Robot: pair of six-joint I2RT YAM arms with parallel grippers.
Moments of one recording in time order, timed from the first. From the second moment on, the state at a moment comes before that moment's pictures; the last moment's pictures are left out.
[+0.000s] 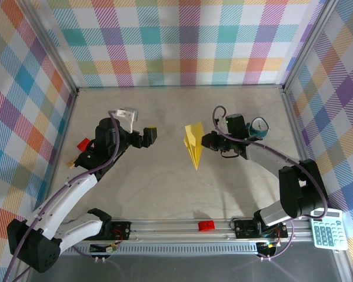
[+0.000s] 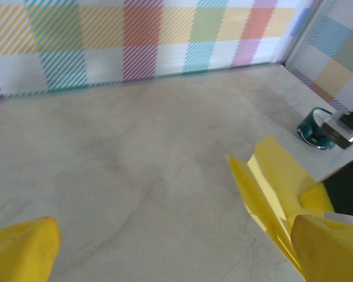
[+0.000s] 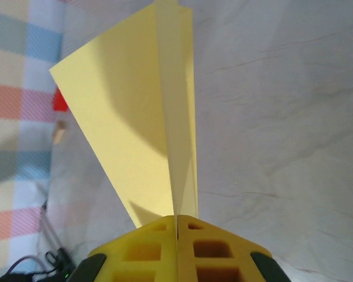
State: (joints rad) left arm -0.44 1.01 0.88 -0.21 0.07 -0.14; right arm 0.37 1.49 0.85 -0.11 -0.63 0.57
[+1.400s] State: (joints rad) left arm -0.44 1.07 0.64 0.06 0.07 -0.02; right arm 0.37 1.77 0.90 -0.09 -0.66 0.53
